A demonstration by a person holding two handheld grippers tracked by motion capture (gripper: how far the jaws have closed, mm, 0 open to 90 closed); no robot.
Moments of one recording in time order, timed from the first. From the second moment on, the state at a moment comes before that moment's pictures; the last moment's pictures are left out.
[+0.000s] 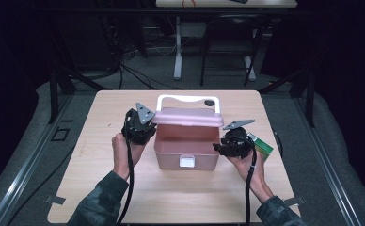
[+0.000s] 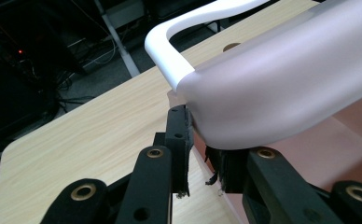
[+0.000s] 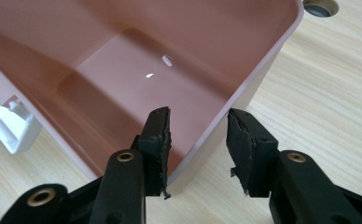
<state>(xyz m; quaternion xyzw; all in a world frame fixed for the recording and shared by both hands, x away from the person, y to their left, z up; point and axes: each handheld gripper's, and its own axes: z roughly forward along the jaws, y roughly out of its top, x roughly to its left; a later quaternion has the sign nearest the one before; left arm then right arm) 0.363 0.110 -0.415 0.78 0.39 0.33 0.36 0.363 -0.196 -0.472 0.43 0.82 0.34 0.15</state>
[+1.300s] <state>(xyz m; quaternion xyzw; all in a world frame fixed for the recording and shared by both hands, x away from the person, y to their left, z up) 0.404 0.114 -0.378 0.79 0.38 0.34 0.36 0.368 -0.198 -0.478 0.41 0.83 0.35 0.15</state>
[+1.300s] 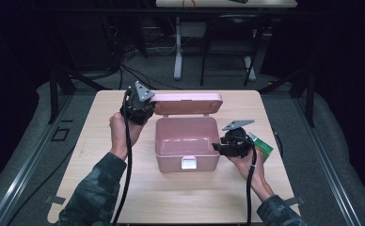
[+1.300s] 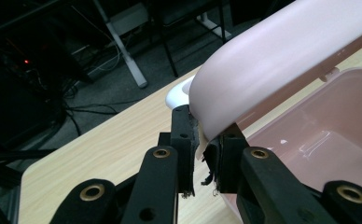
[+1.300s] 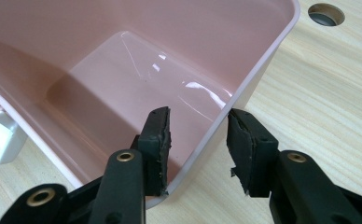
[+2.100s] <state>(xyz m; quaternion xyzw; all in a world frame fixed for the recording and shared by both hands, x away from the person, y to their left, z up) 0.436 0.116 -0.369 0.79 0.39 0.31 0.36 0.370 -0.199 -0.478 0.41 0.83 0.36 0.15</state>
